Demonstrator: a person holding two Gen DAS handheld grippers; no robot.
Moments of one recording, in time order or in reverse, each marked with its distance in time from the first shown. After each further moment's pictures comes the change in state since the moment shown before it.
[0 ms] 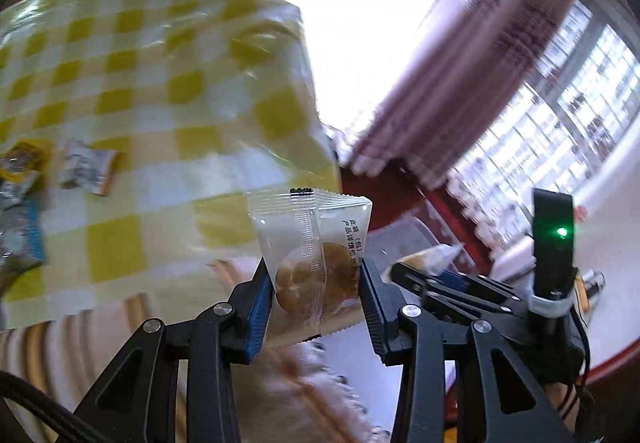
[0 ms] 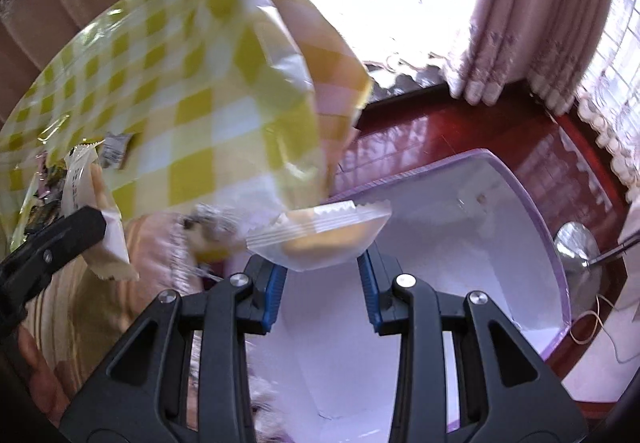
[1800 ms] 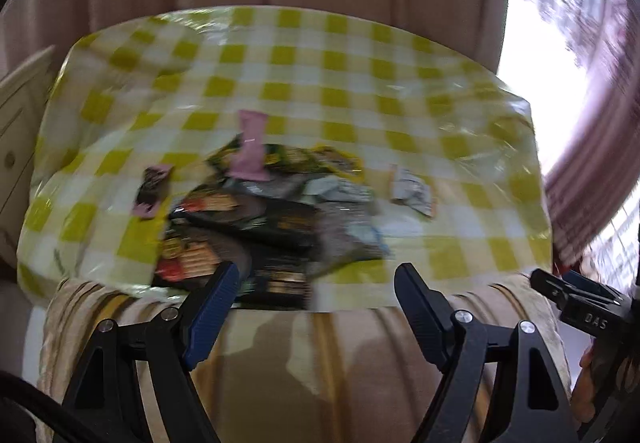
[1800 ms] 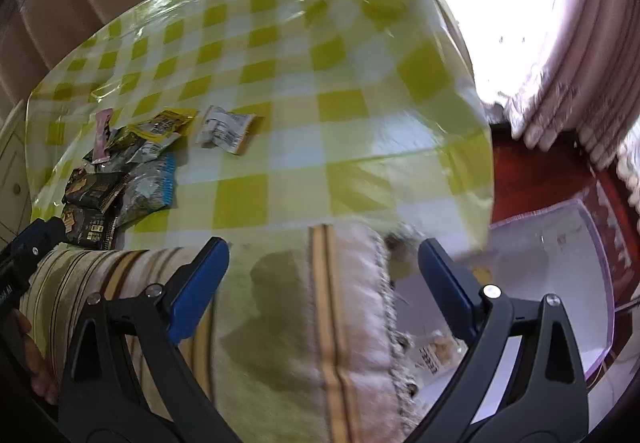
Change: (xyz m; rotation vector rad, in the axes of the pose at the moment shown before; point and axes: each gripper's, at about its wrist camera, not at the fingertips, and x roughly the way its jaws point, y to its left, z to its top) left arm -0.157 0.185 -0.056 -0.252 -0.211 0.564; right arm -0.004 0.159 -0.006 -0.215 -0.071 0.125
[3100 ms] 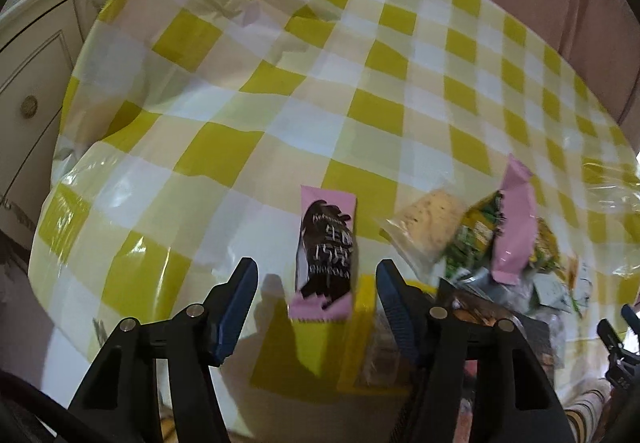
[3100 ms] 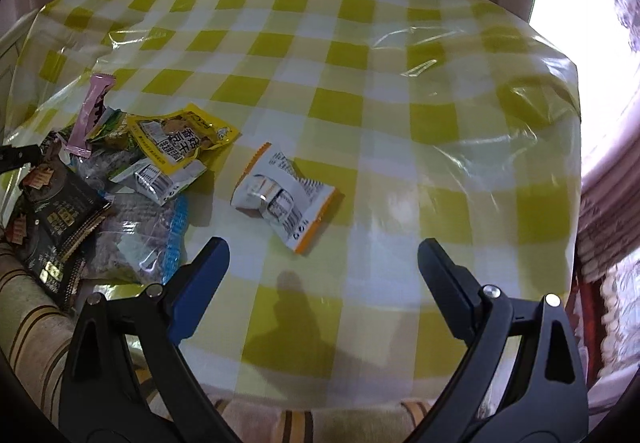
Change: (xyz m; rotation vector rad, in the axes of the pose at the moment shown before) left arm 0.110 0.165 0.069 -0.213 0.137 0.199; right arm 0.096 0.096 0.065 -0.350 -0.041 -0.040
